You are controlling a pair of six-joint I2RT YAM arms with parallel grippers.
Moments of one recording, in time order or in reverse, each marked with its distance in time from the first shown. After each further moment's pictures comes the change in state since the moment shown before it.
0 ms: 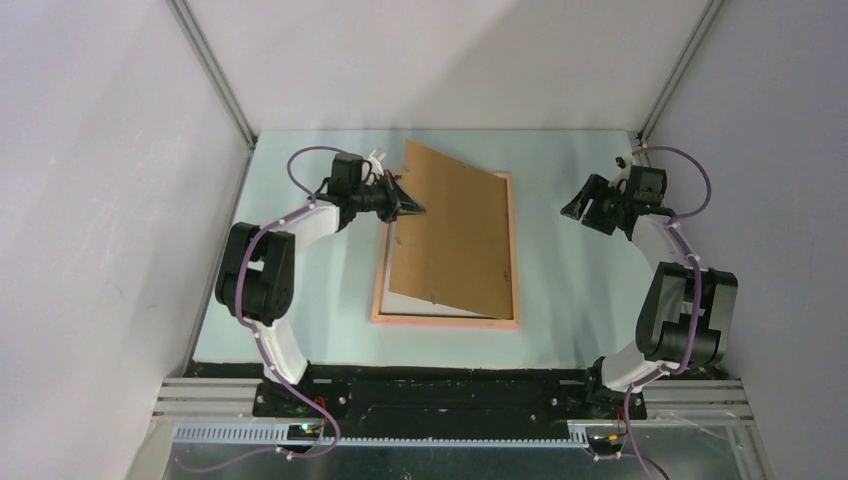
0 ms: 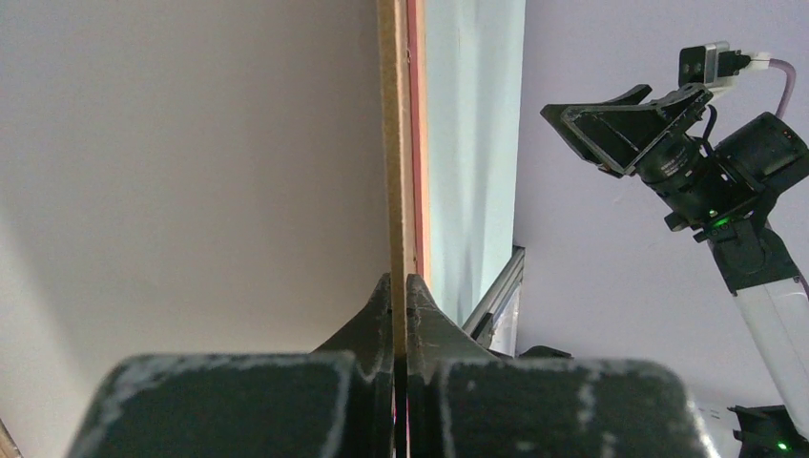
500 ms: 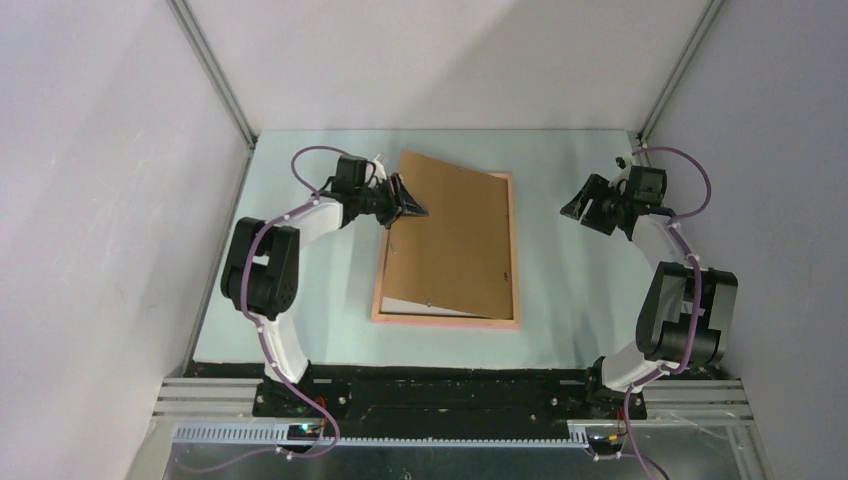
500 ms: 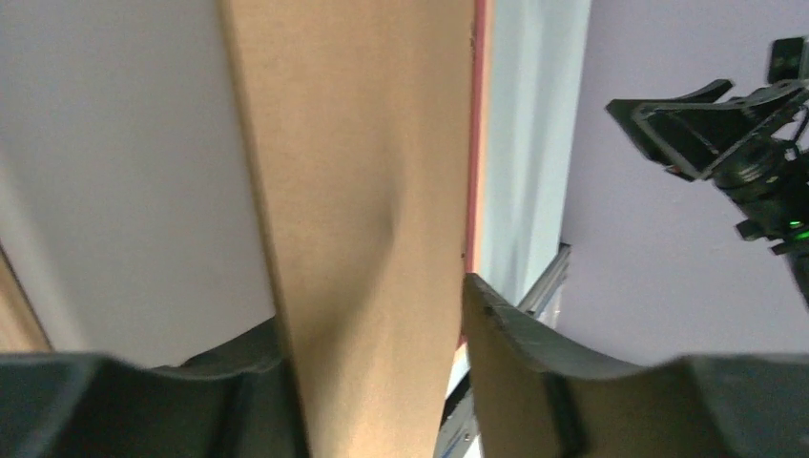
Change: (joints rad) left arm -0.002 0.040 0.035 -0.095 -0.037 0.094; right arm -0.002 0.002 0.000 0.000 -0.011 0.008
